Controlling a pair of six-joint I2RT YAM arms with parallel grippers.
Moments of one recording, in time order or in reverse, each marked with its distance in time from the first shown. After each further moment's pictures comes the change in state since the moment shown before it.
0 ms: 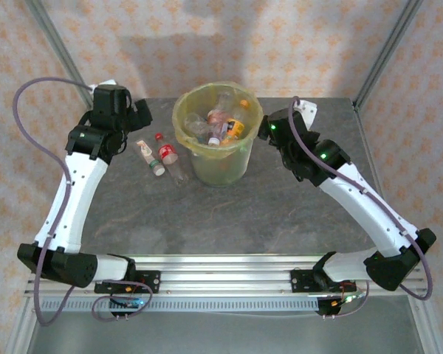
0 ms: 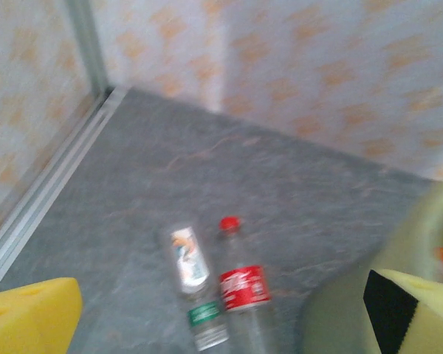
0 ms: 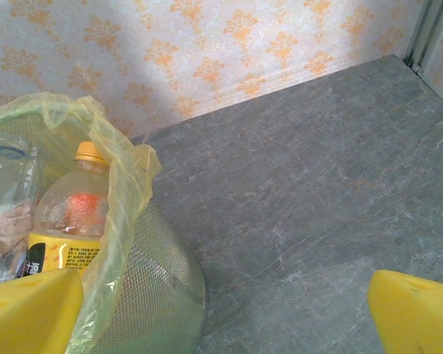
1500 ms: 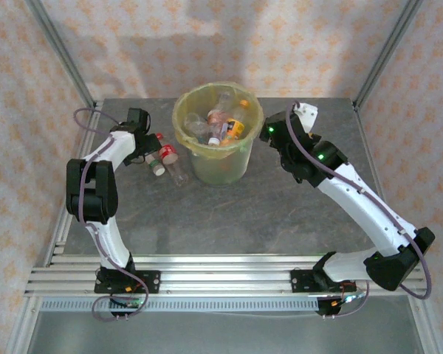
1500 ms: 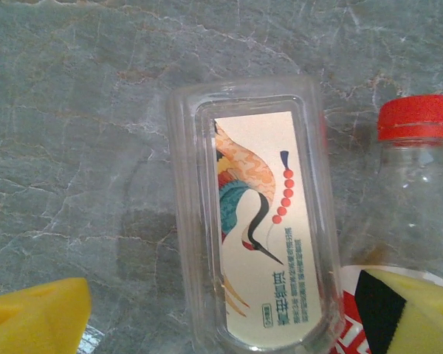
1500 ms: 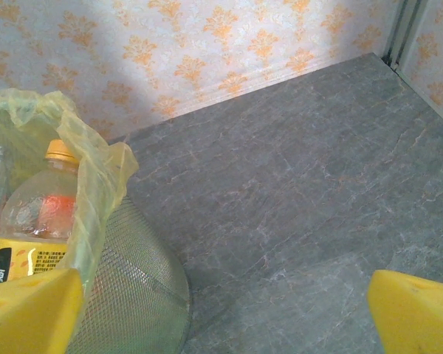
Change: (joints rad) left arm 0.134 0.555 -0.180 0.233 0.161 -0.147; right arm 0.000 0.000 -0.029 -0.007 0.042 0.022
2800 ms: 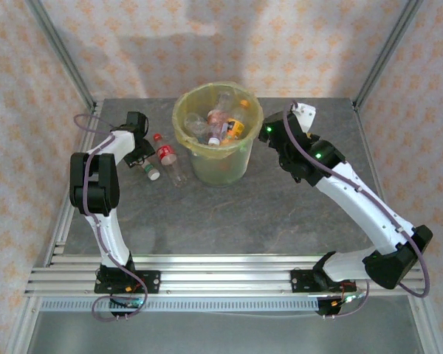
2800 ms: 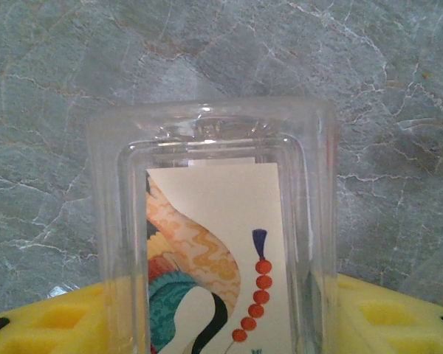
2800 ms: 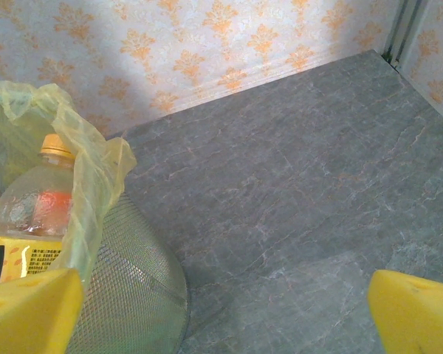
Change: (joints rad) left arm 0.037 0.090 0.025 -0.013 0.010 -0.066; right arm 0.000 0.014 -0.001 0.000 -0.001 0.000
